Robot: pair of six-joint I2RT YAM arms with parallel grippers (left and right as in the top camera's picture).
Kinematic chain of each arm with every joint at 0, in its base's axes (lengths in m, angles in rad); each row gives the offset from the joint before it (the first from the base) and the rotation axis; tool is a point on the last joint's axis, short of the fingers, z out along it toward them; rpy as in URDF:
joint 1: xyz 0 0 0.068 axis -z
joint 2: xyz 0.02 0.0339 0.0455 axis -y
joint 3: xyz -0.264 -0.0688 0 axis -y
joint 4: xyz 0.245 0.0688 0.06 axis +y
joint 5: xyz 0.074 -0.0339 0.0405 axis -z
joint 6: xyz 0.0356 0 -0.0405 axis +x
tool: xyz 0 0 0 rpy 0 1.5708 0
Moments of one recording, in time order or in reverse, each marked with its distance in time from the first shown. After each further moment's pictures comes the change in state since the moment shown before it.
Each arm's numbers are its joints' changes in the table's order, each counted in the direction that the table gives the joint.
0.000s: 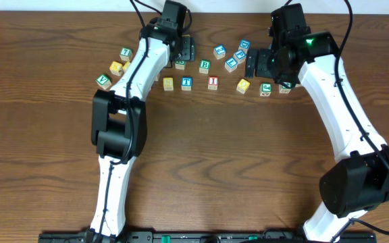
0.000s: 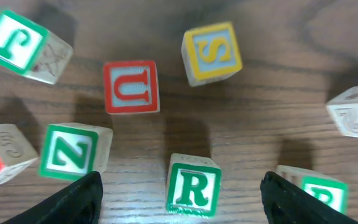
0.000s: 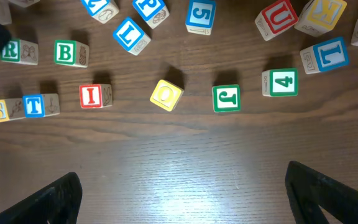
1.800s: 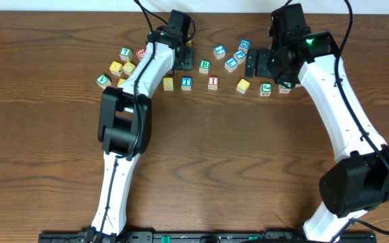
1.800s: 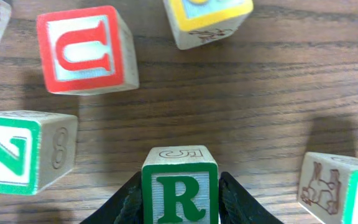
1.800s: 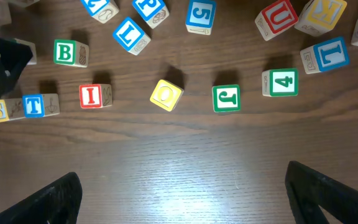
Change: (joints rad) left arm 0.019 -0.058 0.001 0.018 -0.003 0.051; right arm 0.000 0.000 0.000 0.000 0.000 0.000
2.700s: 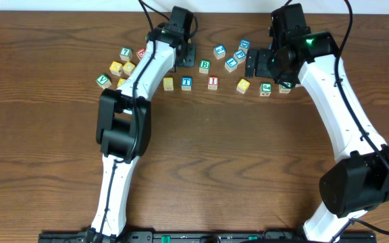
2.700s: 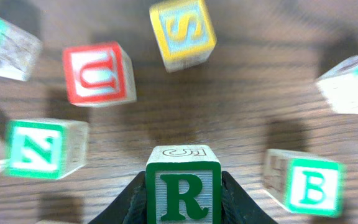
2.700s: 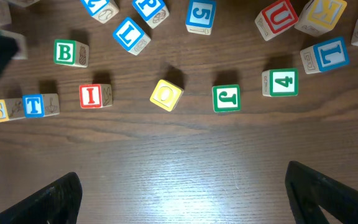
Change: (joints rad) left arm 0.009 0.063 0.000 0.002 0.000 0.000; right arm 0.000 0.000 0.000 0.000 0.000 0.000
